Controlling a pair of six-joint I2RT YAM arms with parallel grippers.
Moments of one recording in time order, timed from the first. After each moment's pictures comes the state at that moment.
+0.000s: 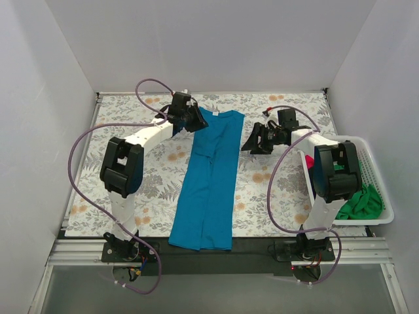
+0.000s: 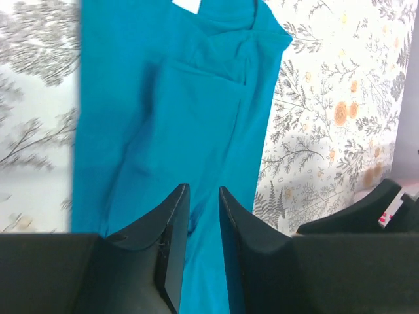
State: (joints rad) left arm -0.42 1.99 1.52 -0.22 0.13 -0.72; right arm 0.17 1.84 1.17 -0.27 -0.73 0.37
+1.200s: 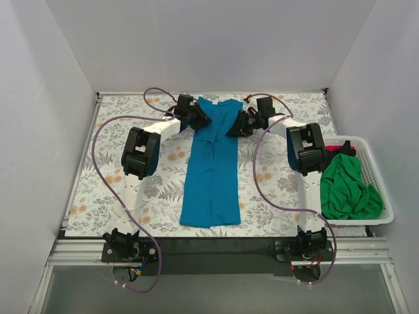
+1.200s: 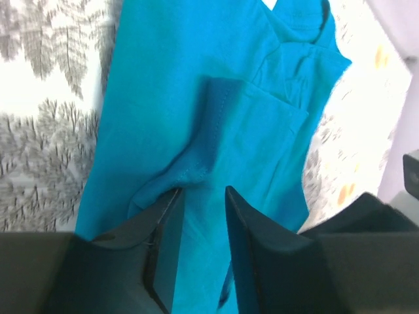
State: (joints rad) left arm -0.37 2.41 1.81 -0.08 0.18 -0.89; right arm 0.26 2.33 1.65 -0.15 -0.76 0.43
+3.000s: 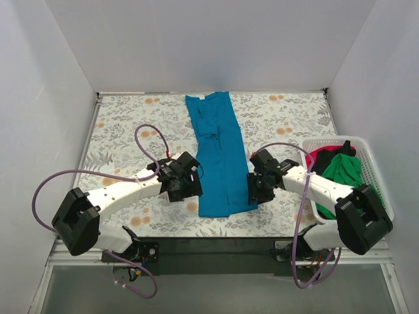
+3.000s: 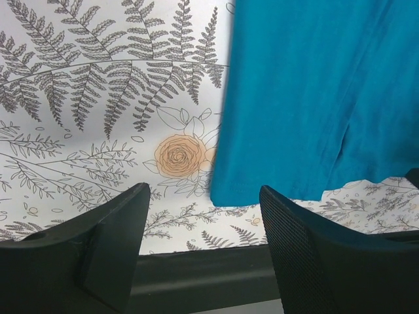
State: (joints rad) left arm -0.82 1.36 0.90 -0.73 -0.14 -1.00; right arm 0.63 1.35 0.75 -0.68 -0.13 0.52
